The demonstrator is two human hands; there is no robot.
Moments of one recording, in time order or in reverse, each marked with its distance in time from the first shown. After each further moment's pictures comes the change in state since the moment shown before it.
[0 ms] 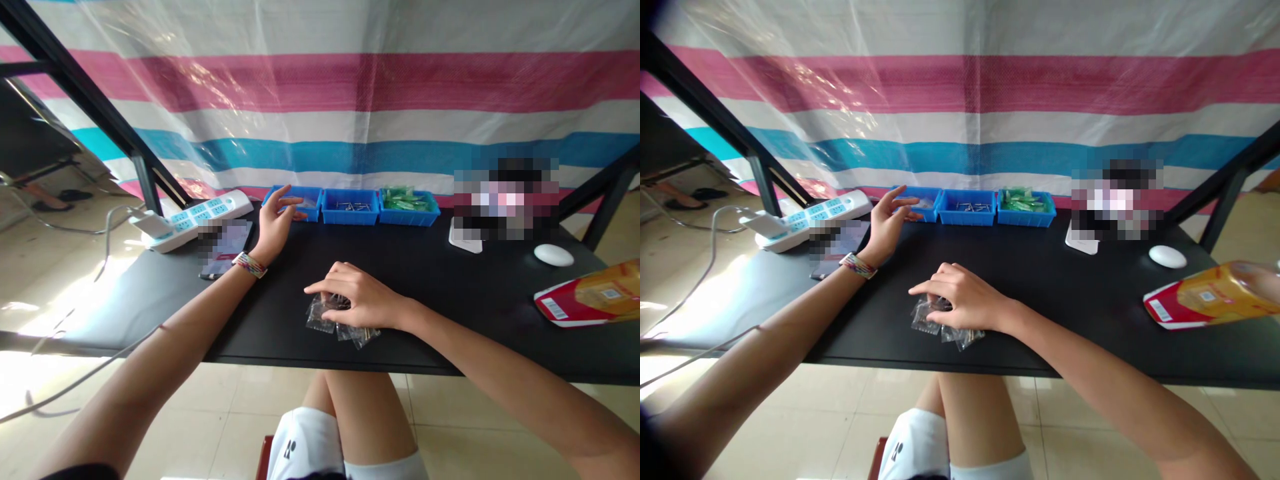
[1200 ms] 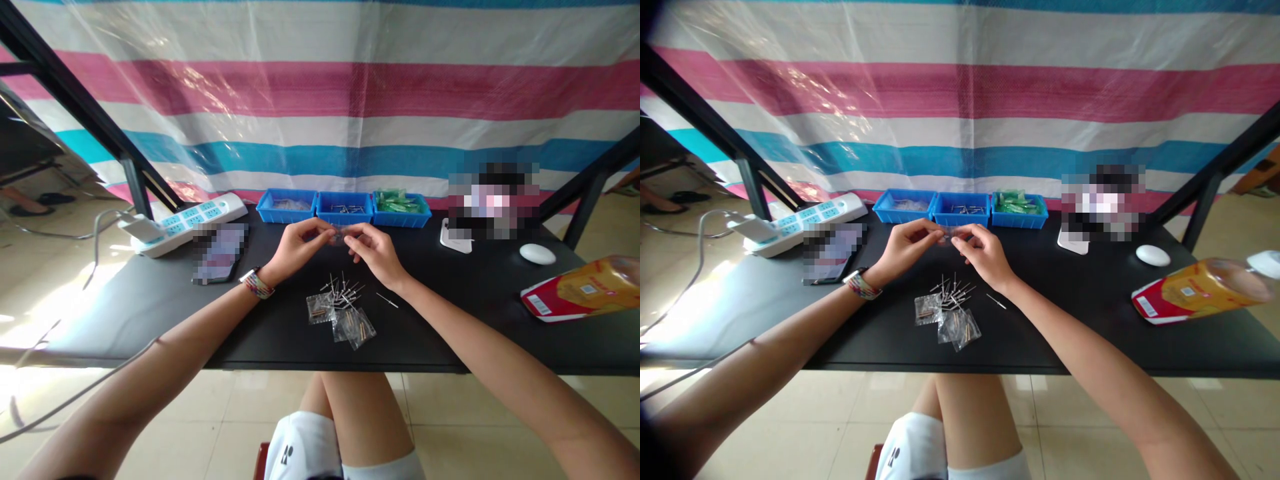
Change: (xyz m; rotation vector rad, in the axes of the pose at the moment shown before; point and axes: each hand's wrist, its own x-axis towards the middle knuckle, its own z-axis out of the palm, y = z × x) left_hand -0.049 0.064 0.045 0.104 -0.382 0.113; right_hand 0.008 0.049 -0.021 0.538 0.629 0.501
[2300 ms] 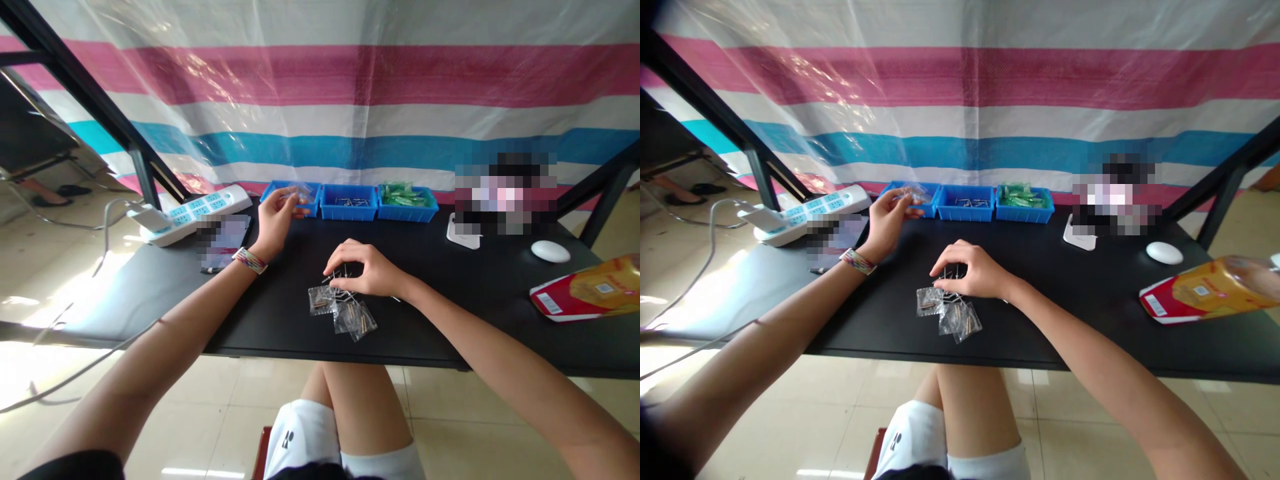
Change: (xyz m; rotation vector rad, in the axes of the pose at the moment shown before) left_hand 0.025 -0.057 -0.036 -0.217 0.452 -0.197; right_hand -0.018 -0.023 0.004 -0.270 -0.528 -0.311
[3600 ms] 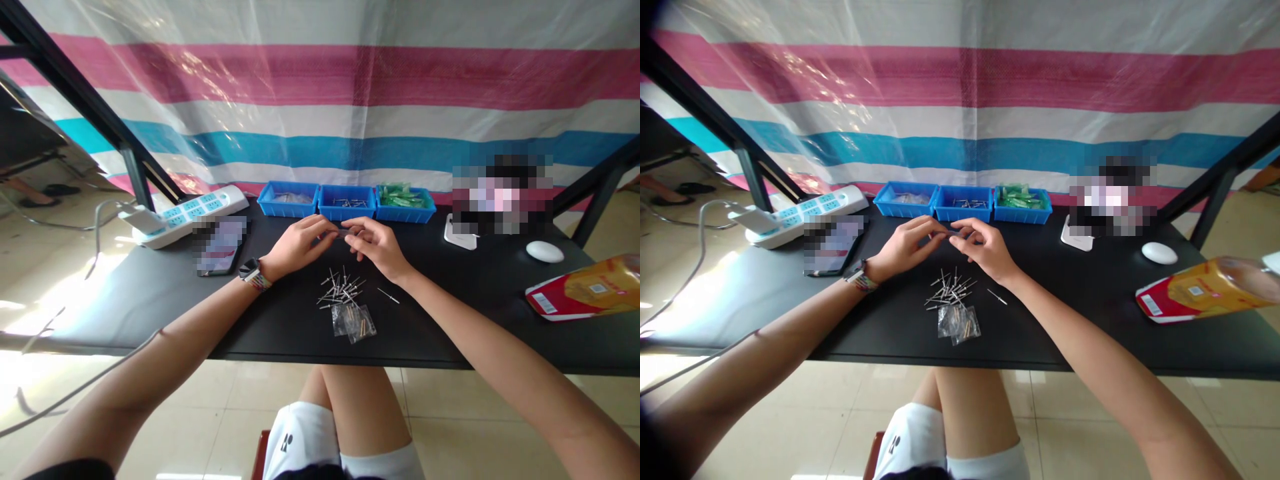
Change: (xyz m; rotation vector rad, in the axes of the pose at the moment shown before) left_hand -0.047 0.045 0.018 0.650 -0.617 0.722; right_hand 0.006 0.024 -0.009 0.374 0.433 0.346
